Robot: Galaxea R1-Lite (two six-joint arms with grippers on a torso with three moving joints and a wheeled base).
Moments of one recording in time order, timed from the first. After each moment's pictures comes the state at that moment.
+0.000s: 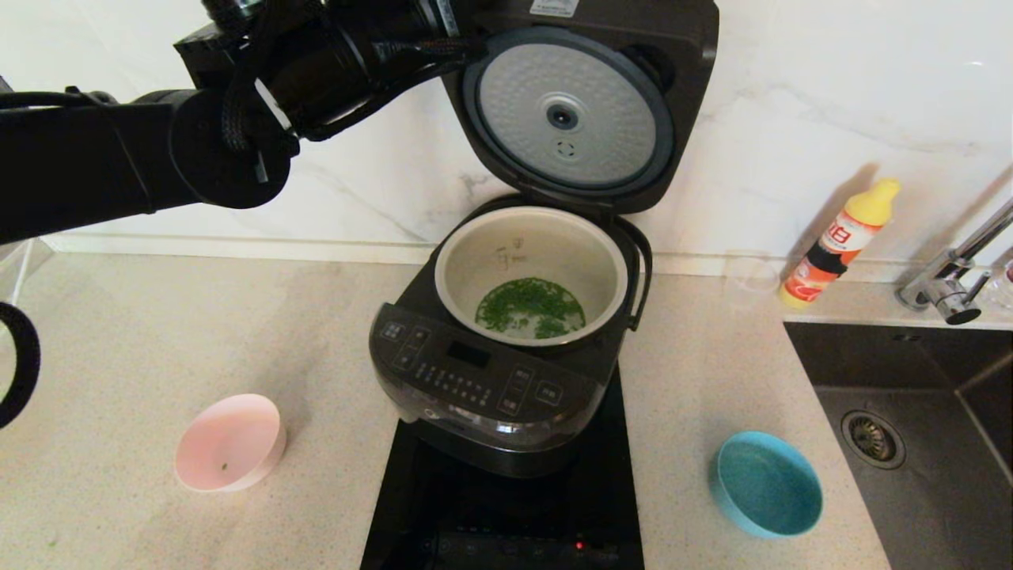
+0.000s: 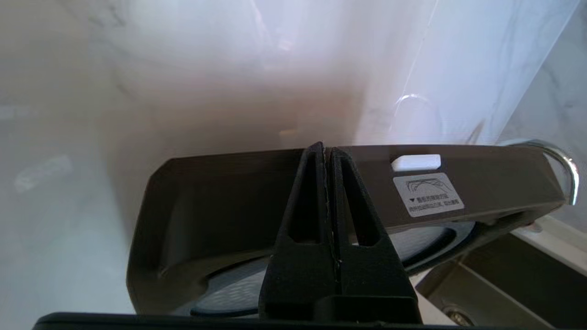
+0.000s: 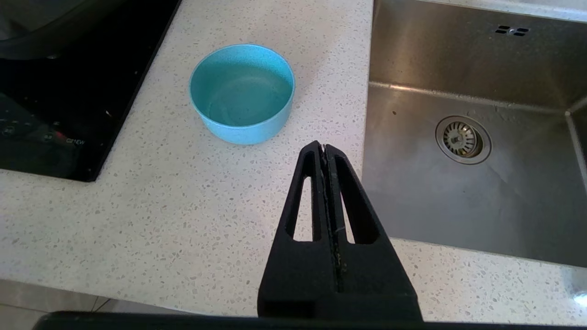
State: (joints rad) left arm -0.45 2.00 -1.94 -0.51 -0.38 -0.05; right arm 0.00 0.00 -0.05 0.12 0.02 -0.02
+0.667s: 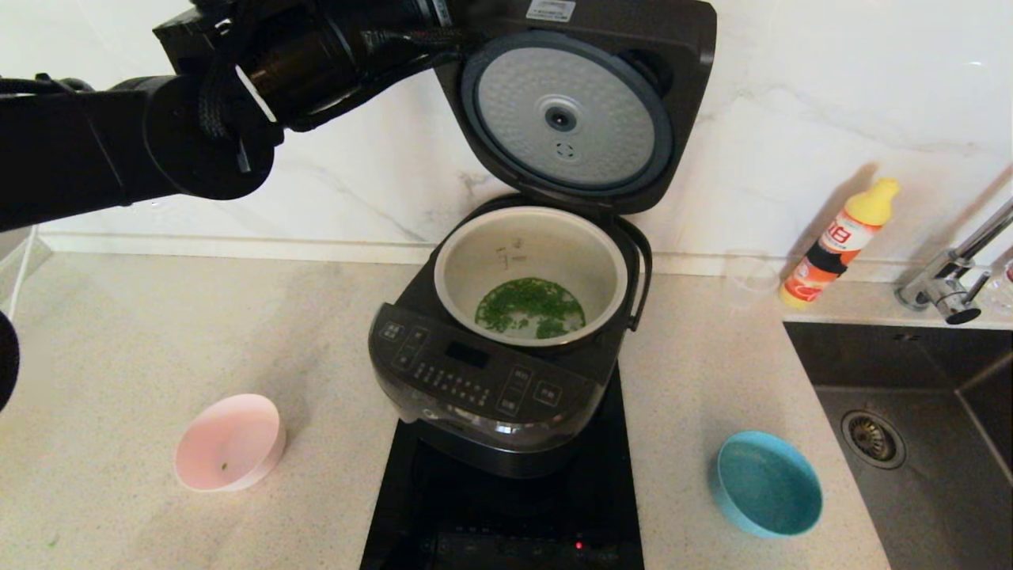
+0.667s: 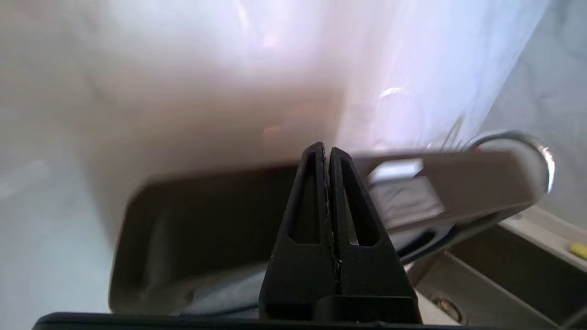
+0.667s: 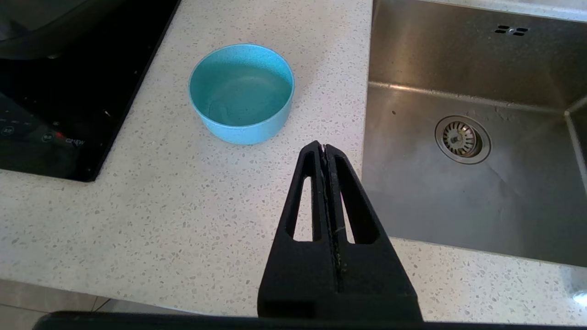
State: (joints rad) left arm -0.45 1.97 -1.94 -0.49 -0.43 -0.05; right arm 0.00 0.00 -0.05 0.12 0.02 -0.02
